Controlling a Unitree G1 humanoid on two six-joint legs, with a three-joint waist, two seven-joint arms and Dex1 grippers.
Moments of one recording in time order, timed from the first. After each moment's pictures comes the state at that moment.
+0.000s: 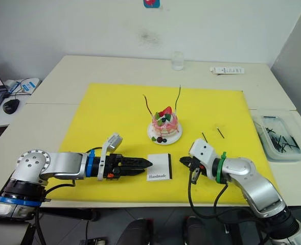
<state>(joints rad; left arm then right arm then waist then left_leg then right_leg) -0.46 0.77 -0.10 0.12 -1.97 1.36 0.11 -0.23 -0.63 0.25 -0.45 0.25 0.64 0.74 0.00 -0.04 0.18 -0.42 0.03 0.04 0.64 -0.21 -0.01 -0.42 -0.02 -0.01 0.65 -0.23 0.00</state>
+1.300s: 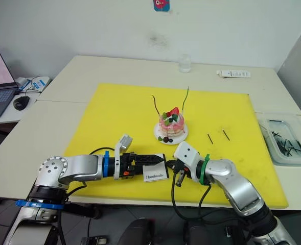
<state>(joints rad) -0.43 0.56 -0.03 0.13 -1.97 1.31 0.28 -0.29 -0.46 0.36 -0.40 0.19 0.70 0.72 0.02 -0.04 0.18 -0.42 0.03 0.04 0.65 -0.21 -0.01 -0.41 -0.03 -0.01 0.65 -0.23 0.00</state>
